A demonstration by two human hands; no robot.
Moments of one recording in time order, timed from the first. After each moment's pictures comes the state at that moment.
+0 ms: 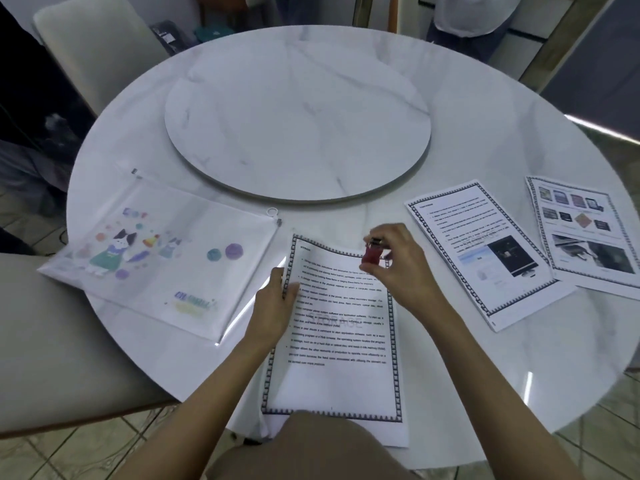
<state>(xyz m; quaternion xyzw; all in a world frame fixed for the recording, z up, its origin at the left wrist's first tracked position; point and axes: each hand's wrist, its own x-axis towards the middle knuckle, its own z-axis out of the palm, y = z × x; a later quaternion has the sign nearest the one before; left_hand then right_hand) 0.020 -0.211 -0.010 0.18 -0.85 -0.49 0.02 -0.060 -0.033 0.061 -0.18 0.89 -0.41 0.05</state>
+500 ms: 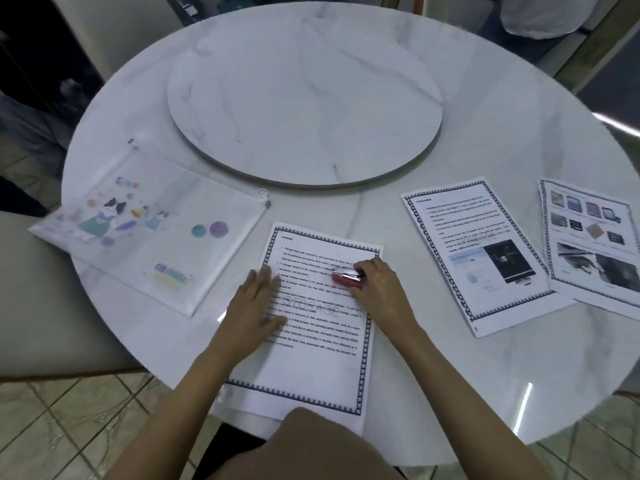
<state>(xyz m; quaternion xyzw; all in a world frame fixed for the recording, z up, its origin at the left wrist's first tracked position) 0.054 -0.206 -0.051 0.07 -0.95 -0.30 -0.06 -0.065 0.003 -0.029 -0.21 0.94 -0.24 0.09</state>
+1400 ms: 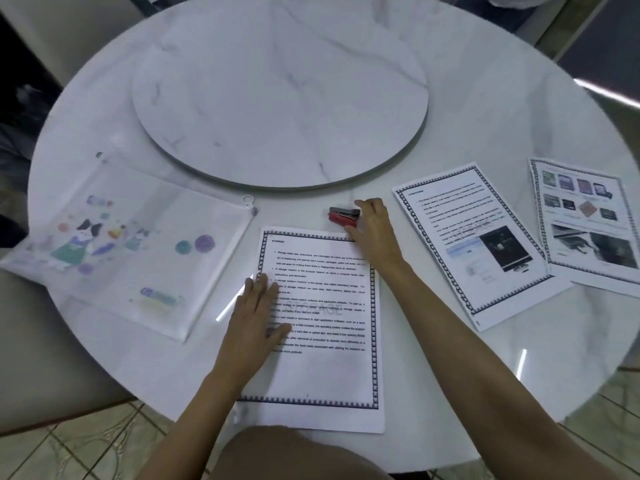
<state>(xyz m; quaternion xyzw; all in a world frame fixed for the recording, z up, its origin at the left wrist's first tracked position) 0.044 -0.199 -0.049 0.08 -0.95 -0.30 -0.05 -0.160 -0.031 -0.029 -0.15 0.94 -0.29 0.05</state>
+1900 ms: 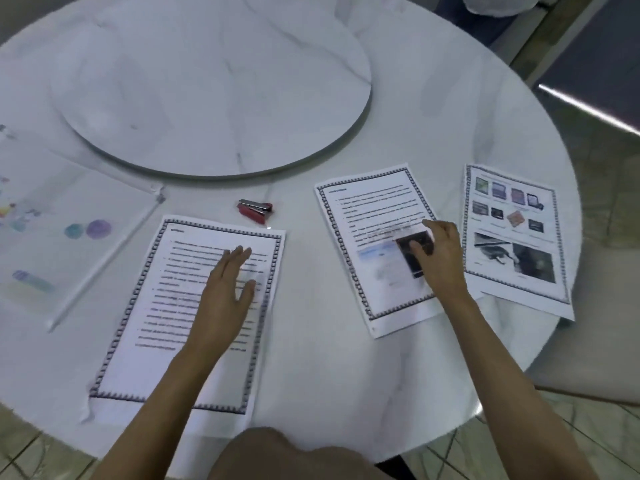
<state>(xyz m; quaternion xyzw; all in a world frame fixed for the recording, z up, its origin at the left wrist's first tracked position) -0.026 -0.059 -0.012 0.19 -0.90 -0.39 0.05 -0.200 0.223 -0.025 -0.07 0.94 -0.32 -0.02</state>
